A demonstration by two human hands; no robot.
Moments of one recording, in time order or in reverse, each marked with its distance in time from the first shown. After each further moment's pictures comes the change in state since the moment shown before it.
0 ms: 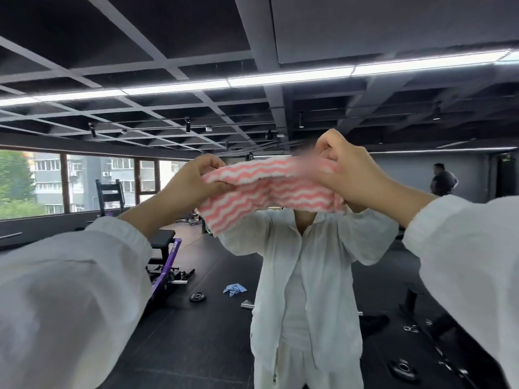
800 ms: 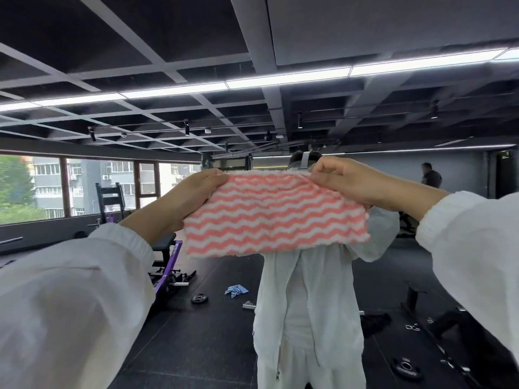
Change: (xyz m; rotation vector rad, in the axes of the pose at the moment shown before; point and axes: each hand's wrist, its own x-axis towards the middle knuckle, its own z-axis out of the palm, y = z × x) left_hand -0.015 0.016 -0.001 -0.279 -0.215 -0.362; right_hand -0.008 0.003 -0.015 0.206 -0.368 0.197
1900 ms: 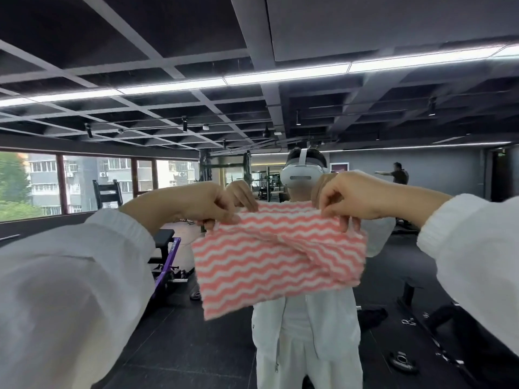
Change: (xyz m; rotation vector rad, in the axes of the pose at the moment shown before) left_hand -0.001 0.006 -0.003 0.728 -0.317 -0.032; right_hand -0.019 -0.004 0.009 -0.324 -0.175 0.159
